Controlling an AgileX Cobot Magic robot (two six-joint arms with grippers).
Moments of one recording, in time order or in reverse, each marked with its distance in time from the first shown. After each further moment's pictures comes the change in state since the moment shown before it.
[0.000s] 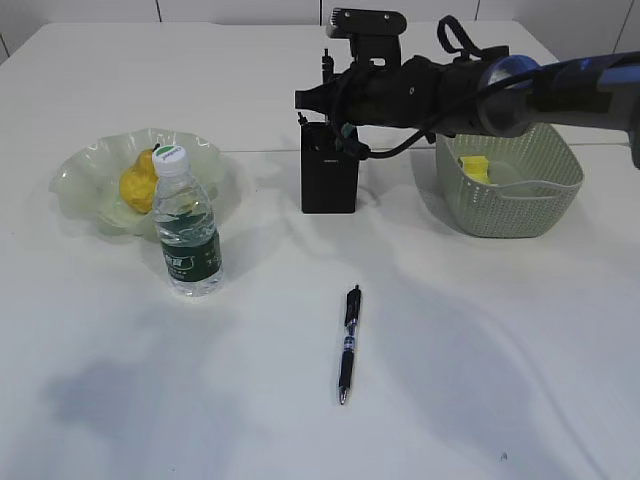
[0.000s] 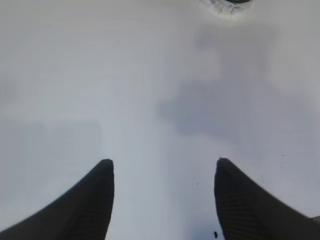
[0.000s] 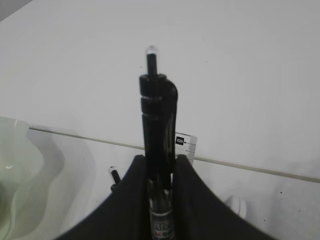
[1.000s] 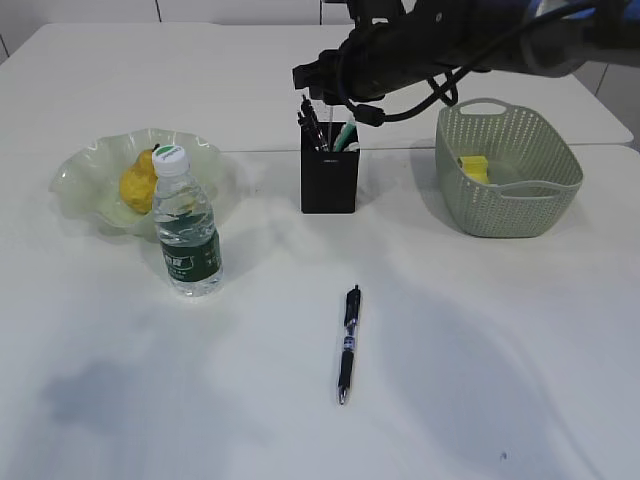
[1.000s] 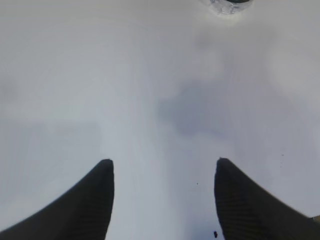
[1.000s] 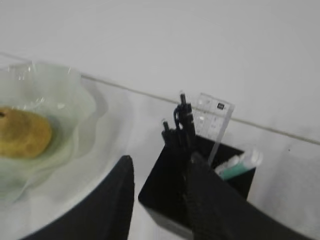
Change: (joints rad) left arm 0.000 0.000 0.000 0.000 0.000 0.000; right arm 0.000 -0.148 -0.005 -0.053 0.358 -0.004
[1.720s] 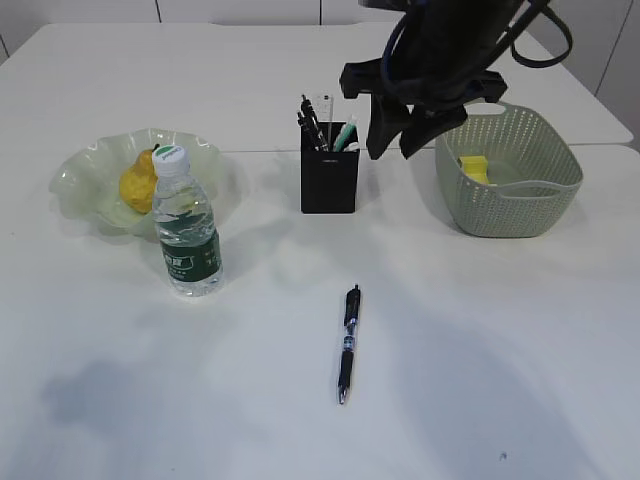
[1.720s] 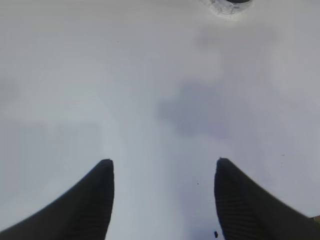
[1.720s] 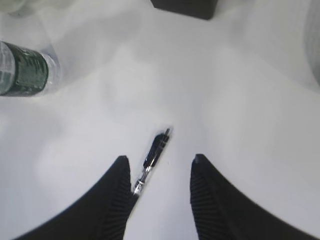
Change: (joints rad) left arm 0.000 0.000 0.000 0.000 0.000 0.000; right arm 0.006 -0.212 -0.002 -0.183 0.842 0.347
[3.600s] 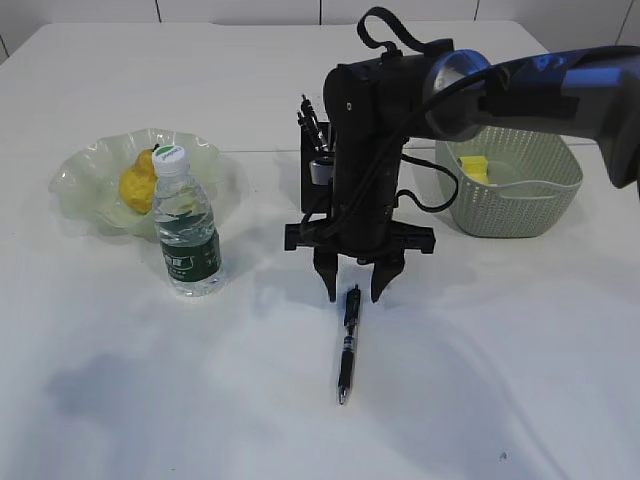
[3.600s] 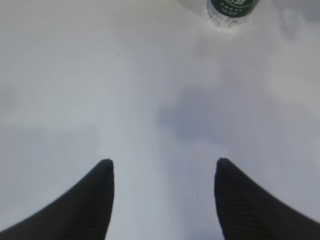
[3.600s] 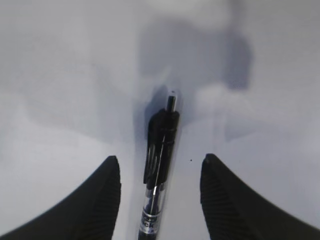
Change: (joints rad) left arm 0.000 0.000 0.000 0.000 -0.035 0.000; right arm 0.143 0.324 -0.001 -0.109 0.020 0.453
